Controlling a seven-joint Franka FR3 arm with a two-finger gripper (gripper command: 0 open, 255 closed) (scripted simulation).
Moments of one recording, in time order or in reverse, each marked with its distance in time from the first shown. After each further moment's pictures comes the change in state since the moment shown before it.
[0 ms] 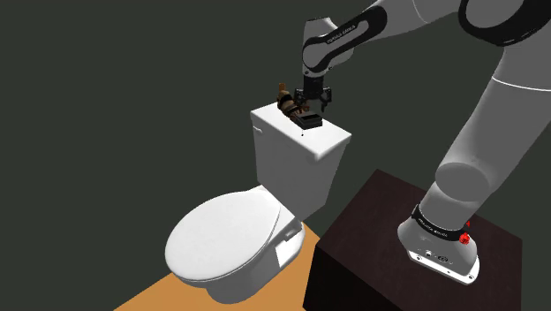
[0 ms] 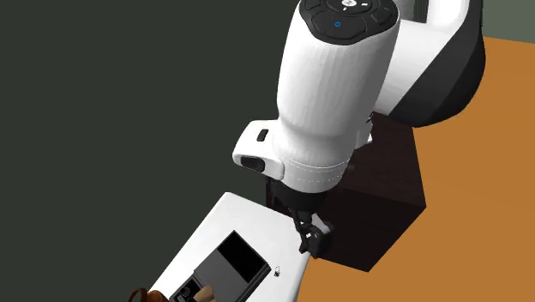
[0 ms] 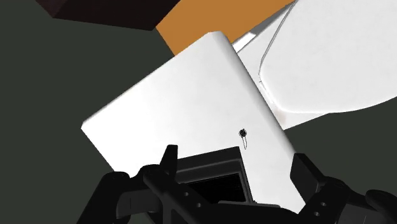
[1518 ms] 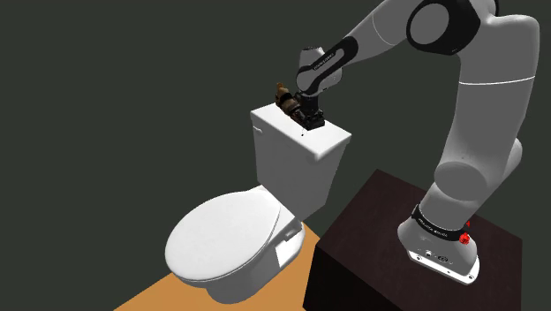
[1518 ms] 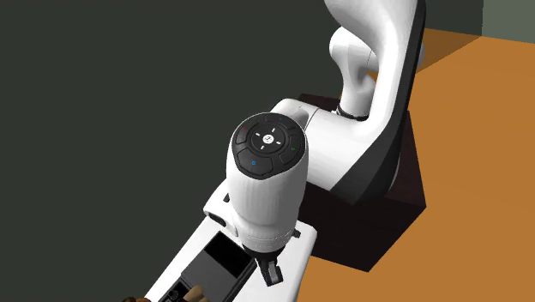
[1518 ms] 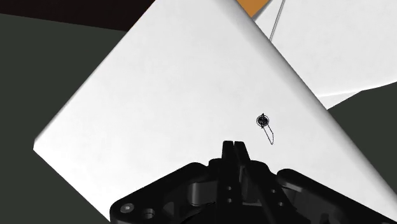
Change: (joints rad) arm -0.024 0.270 -0.036 0.100 0.004 0.141 0.107
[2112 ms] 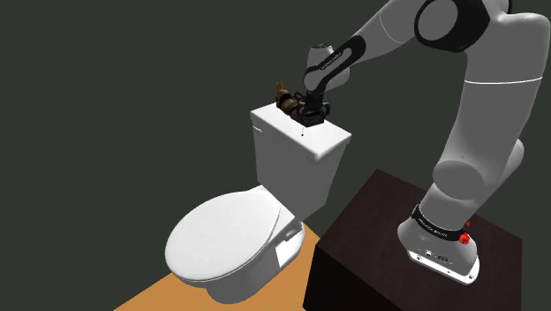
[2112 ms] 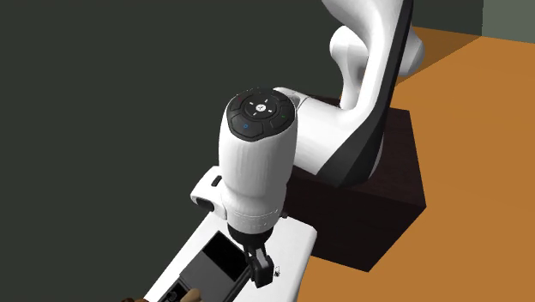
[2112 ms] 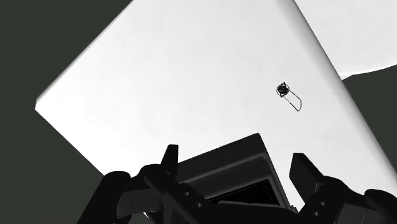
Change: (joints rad) arm -0.036 -0.046 -0.009 -0.067 -0.019 0.130 -0.106
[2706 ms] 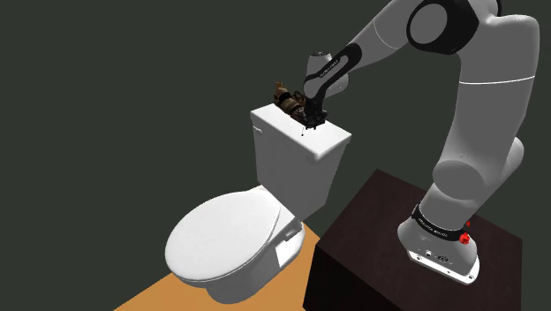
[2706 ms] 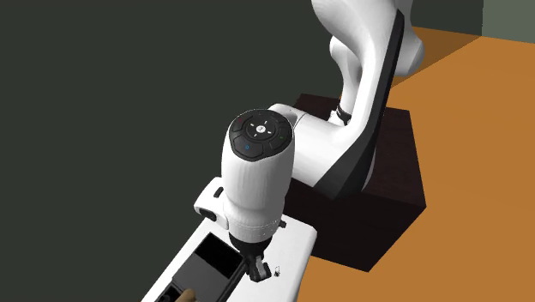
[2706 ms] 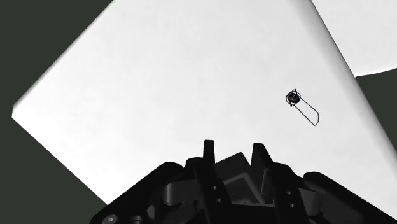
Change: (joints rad) arm -0.001 0.049 -0.001 -0.010 -0.005 0.062 0.001
